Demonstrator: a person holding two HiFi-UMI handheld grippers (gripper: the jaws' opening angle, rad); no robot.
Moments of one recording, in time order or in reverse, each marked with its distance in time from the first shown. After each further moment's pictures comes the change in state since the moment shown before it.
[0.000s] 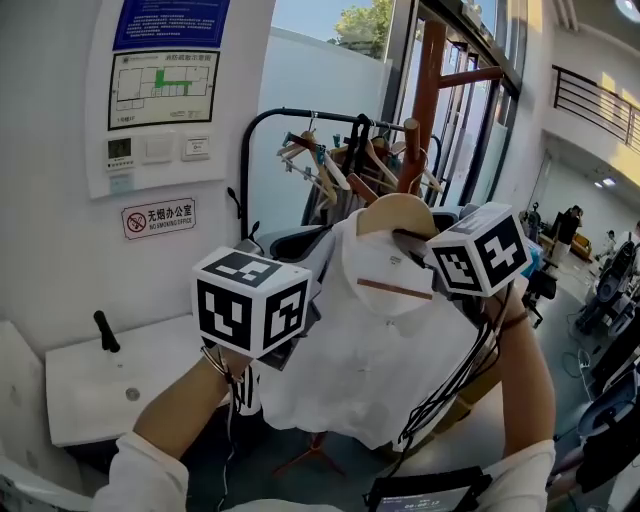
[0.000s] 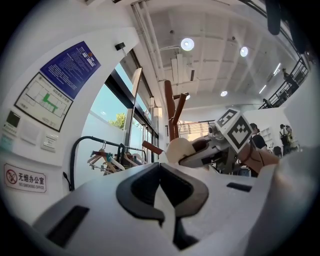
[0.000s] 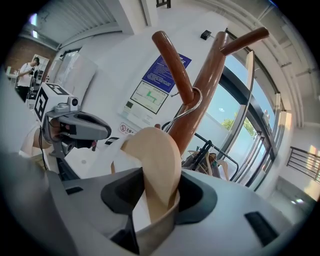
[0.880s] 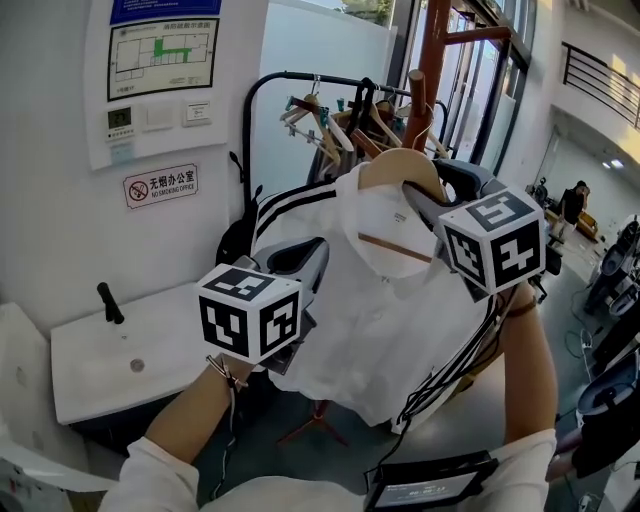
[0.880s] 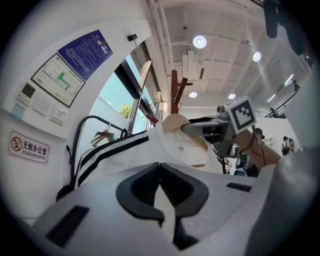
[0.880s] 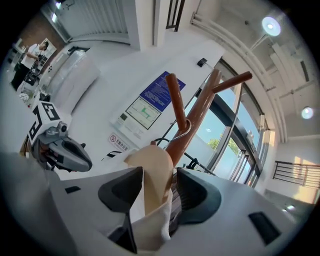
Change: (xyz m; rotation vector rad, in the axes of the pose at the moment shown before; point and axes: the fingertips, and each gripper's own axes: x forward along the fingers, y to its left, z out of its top) left arm -0.021 -0.010 -0.075 -0.122 0.062 0.016; right arm -0.030 -0.001 0.018 -0.058 -0.193 -0.170
